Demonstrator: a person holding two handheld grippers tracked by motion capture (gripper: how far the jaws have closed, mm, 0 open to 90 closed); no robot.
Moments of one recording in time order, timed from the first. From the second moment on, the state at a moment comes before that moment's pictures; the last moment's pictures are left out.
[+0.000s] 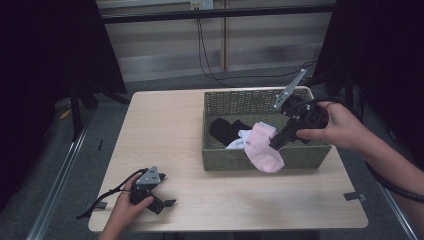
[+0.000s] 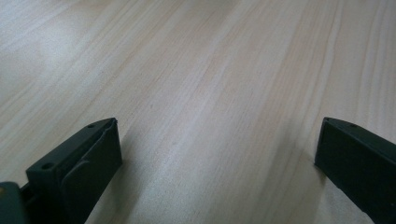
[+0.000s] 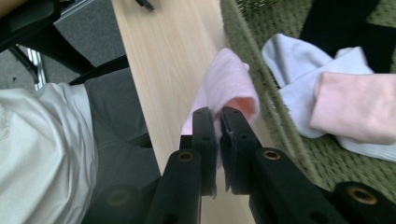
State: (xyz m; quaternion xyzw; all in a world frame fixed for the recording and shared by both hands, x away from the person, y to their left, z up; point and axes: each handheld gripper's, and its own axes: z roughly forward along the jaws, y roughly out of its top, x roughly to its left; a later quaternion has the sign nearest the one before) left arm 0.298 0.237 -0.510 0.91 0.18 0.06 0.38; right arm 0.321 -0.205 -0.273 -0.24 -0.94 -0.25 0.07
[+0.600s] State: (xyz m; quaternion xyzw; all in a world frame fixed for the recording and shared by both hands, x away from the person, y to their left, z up) left arm 0.298 0.237 -0.510 0.91 0.18 0.06 0.38; right arm 0.320 -0.184 -0.326 -0.24 -0.94 -0.22 0.09
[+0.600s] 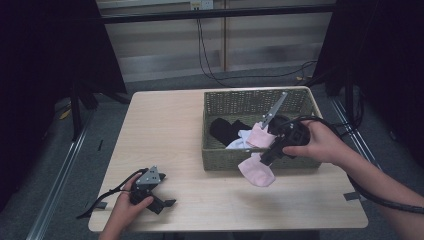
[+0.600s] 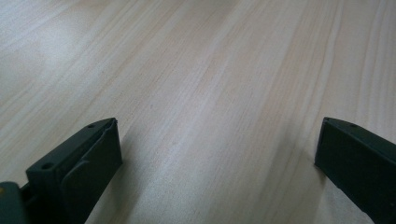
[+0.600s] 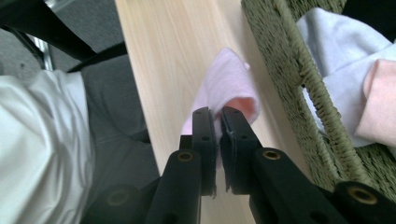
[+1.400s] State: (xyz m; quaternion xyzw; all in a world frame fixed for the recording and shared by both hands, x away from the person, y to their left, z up) left arm 0.298 0.237 -0.510 0.91 0.18 0.06 0.38; right arm 0.313 -0.176 -0.375 -0.23 -0.95 -0.20 0.10
